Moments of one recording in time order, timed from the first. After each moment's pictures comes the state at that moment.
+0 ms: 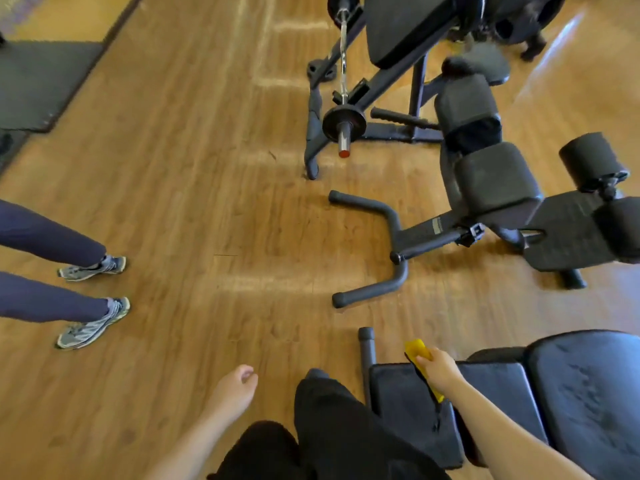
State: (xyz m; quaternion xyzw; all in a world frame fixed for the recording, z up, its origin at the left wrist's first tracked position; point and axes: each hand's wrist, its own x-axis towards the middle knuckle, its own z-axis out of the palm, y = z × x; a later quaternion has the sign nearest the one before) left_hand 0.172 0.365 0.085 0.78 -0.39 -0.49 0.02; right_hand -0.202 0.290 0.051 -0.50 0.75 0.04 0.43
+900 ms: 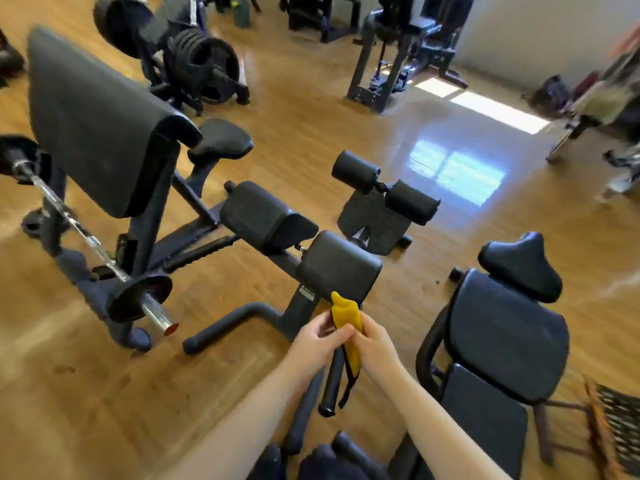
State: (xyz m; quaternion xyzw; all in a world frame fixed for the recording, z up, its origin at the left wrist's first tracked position) left_hand -0.119 -0.082 0.238 0.30 -0.59 -0.75 0.03; right_hand -0.203 0.005 0.221 -0.19 0.69 -0.57 0.40
